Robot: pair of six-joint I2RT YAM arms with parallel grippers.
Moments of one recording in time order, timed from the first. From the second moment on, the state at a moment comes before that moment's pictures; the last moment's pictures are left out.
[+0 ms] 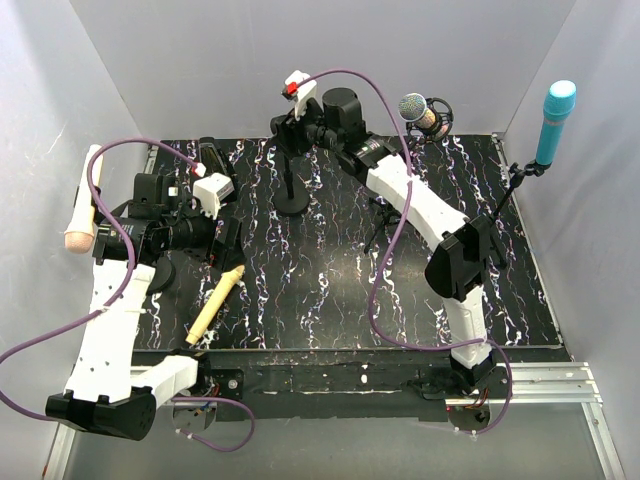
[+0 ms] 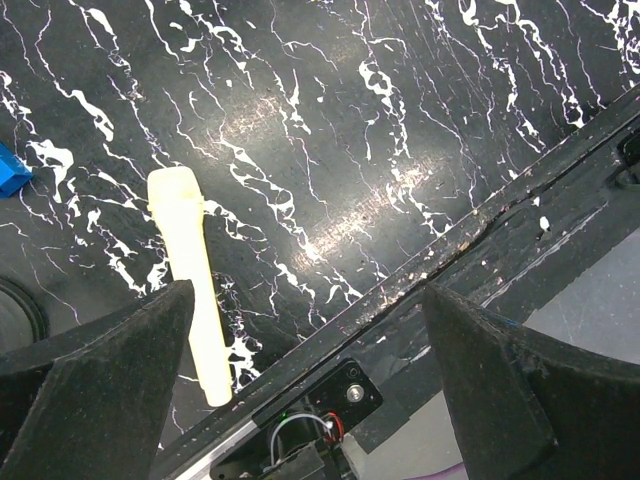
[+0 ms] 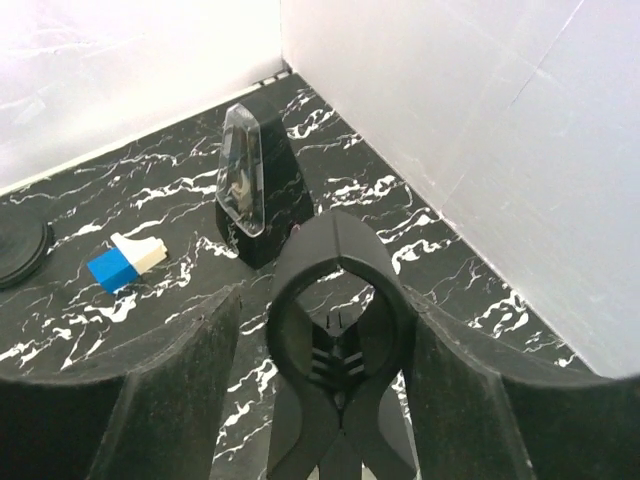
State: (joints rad) left arm -0.15 1.08 1.41 -1.23 0.46 0.25; right arm 0.69 2.08 2.13 -0.21 -0.28 -0.12
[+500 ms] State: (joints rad) left arm -0.15 1.09 1.42 -1.21 0.50 0.16; right arm 0.68 2.04 2.15 -0.19 -0.32 -0.10
